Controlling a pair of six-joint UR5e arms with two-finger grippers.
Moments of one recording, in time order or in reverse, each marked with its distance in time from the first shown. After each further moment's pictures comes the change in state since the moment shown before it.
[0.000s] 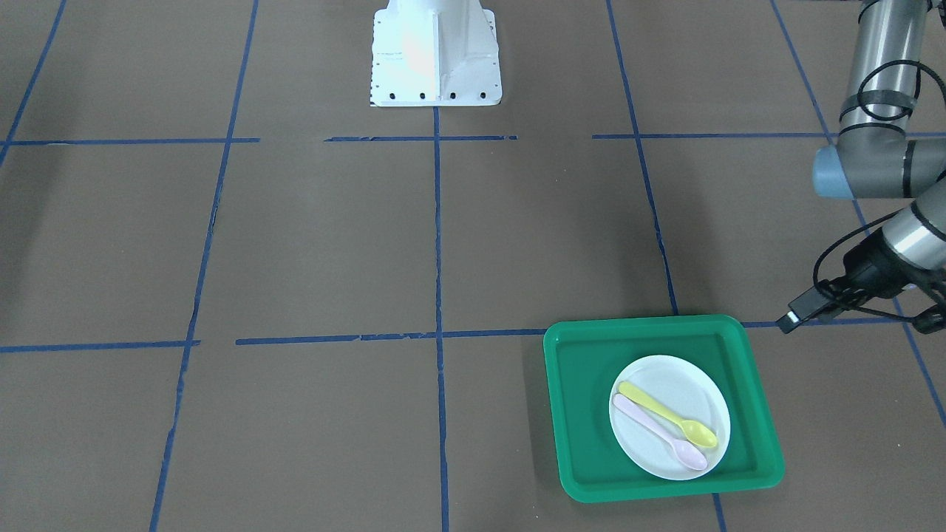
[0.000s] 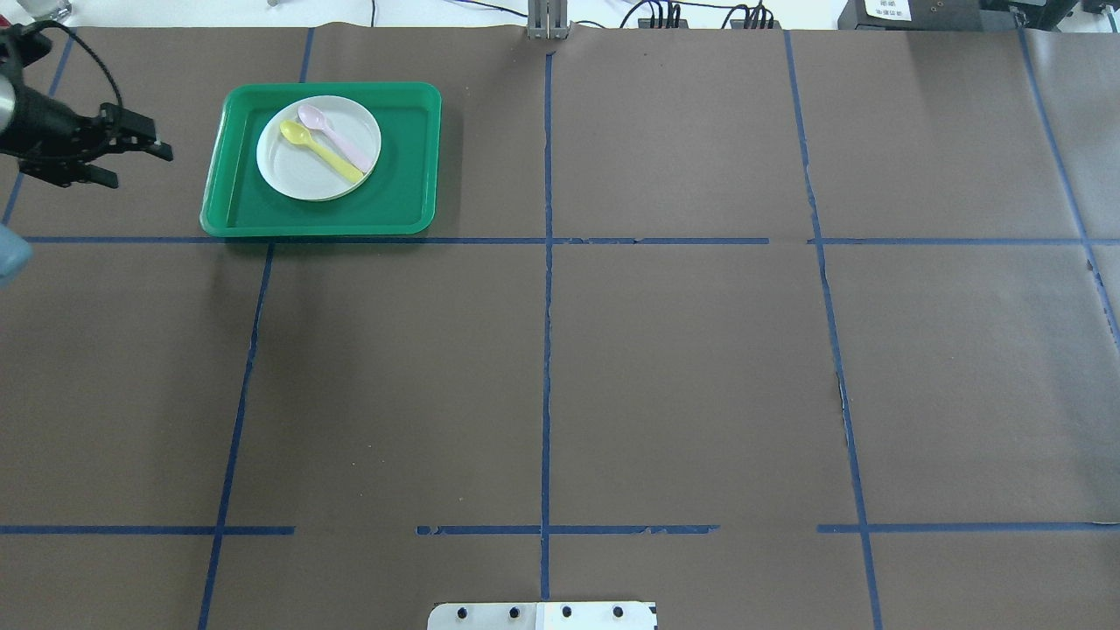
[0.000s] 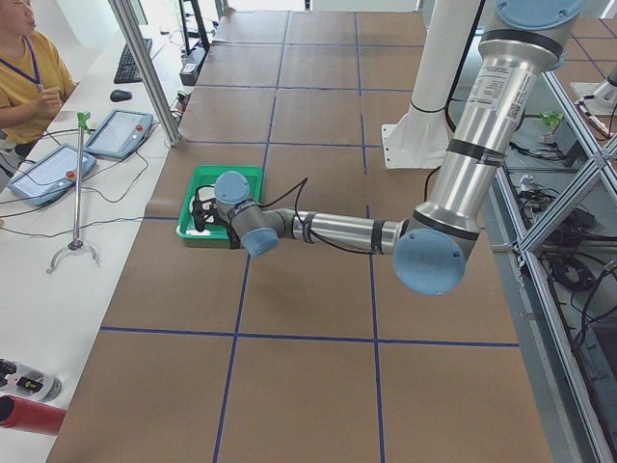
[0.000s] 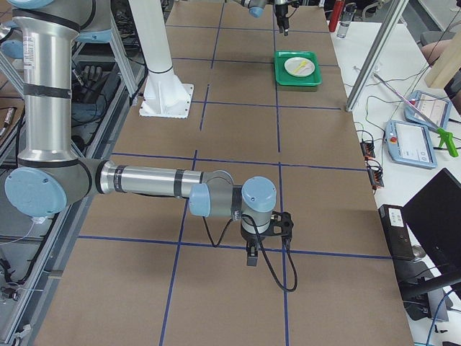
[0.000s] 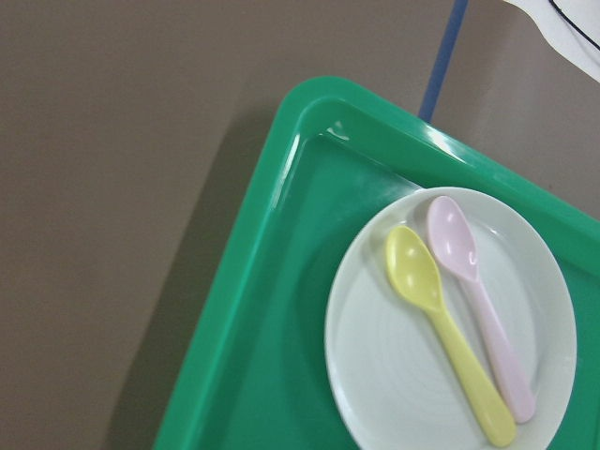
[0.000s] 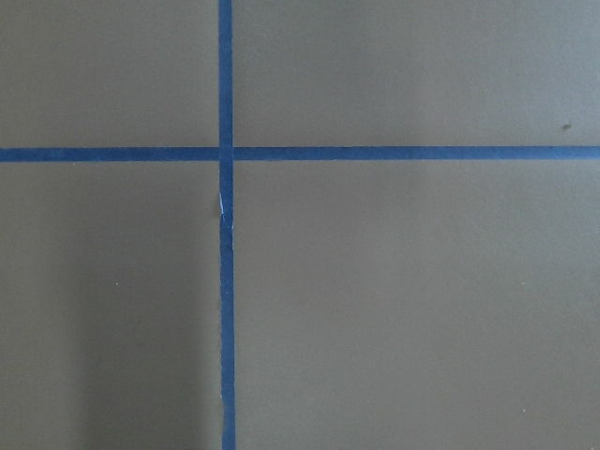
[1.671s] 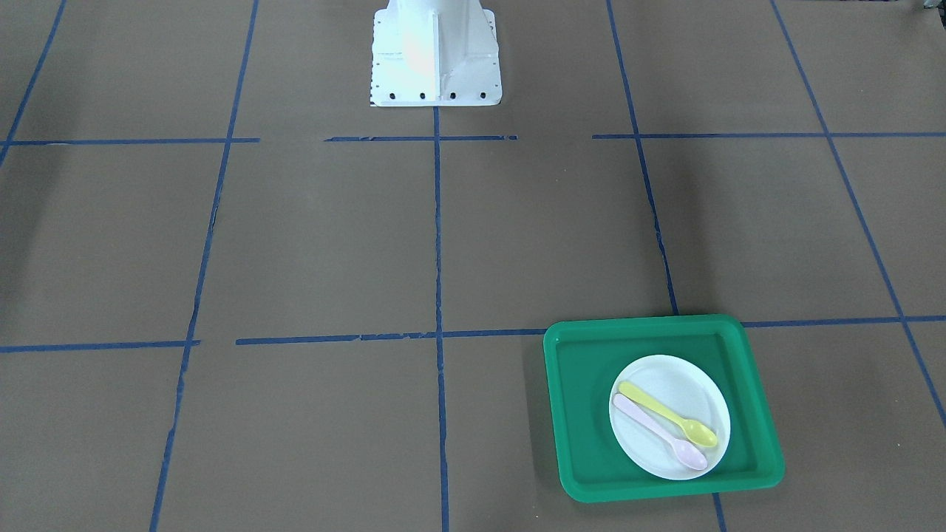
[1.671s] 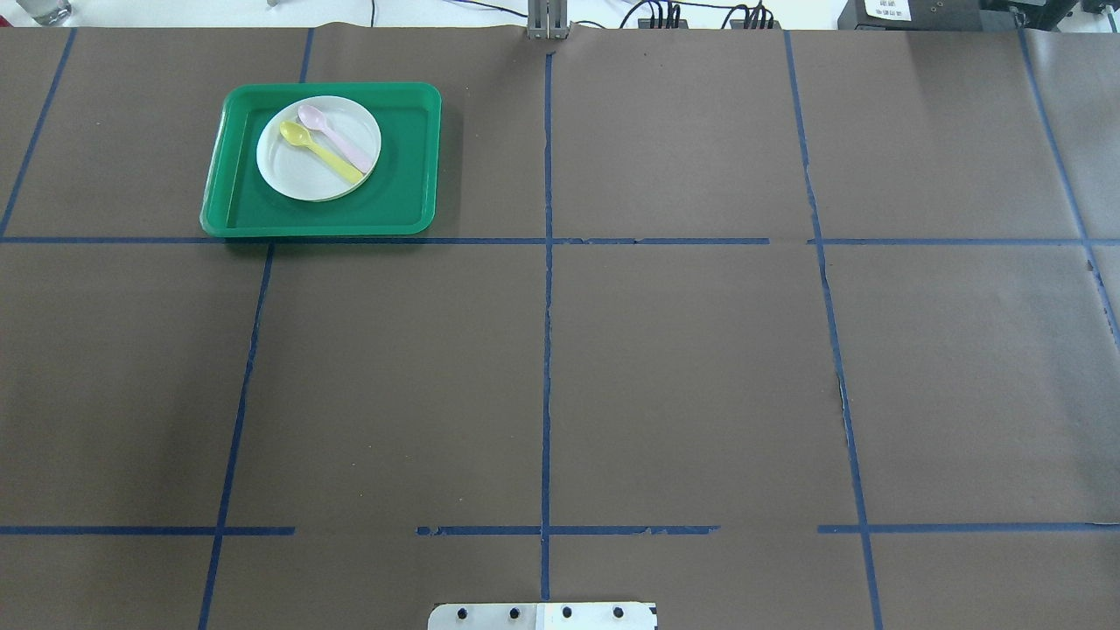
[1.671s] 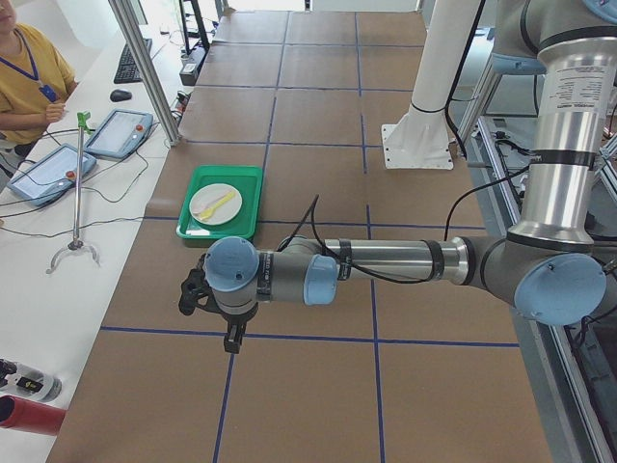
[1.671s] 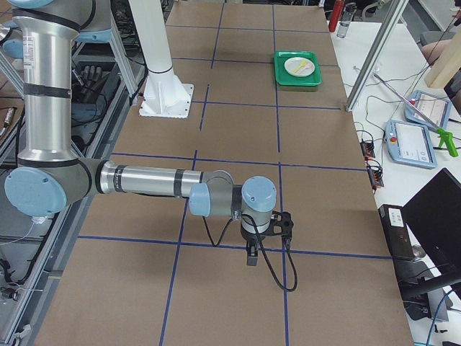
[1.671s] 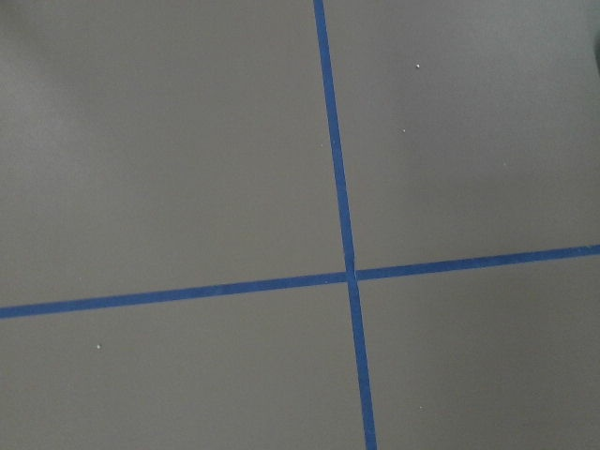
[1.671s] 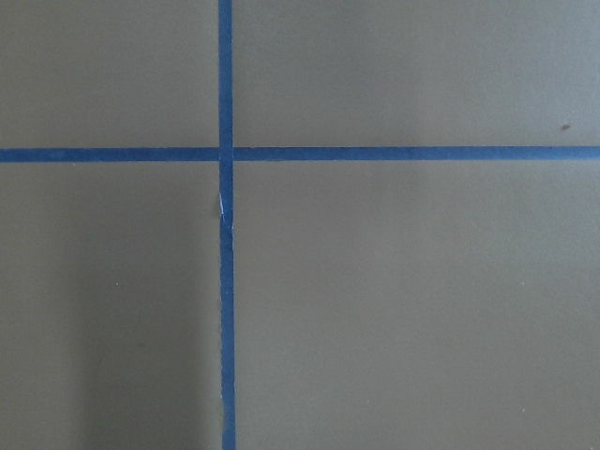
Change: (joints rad) left arm -0.438 0.185 -0.264 0.914 0.001 1.185; right arm 0.000 0.000 0.000 0.000 0.000 0.000
